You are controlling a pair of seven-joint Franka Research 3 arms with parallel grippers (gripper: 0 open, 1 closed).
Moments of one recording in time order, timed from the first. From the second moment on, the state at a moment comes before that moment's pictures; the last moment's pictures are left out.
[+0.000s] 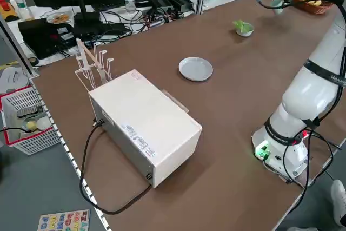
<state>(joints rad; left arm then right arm) 0.01 0.06 -0.20 -1.52 0.02 1.59 -0.19 0.19 0.56 -0.34 -1.77 0.86 1.86 -1.95</state>
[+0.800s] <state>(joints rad) 0.02 0.06 -0.20 -1.52 0.02 1.59 -0.19 -0.36 0.62 -0.03 -1.86 0.86 1.80 -2.70</state>
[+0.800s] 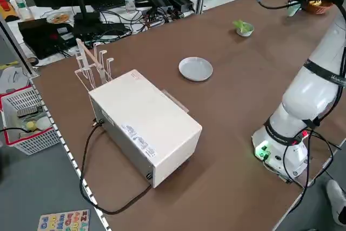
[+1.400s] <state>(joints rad) 0.02 0.06 -0.20 -1.52 0.02 1.59 -0.19 -0.46 0.70 0.02 -1.86 0.86 1.80 -2.71</state>
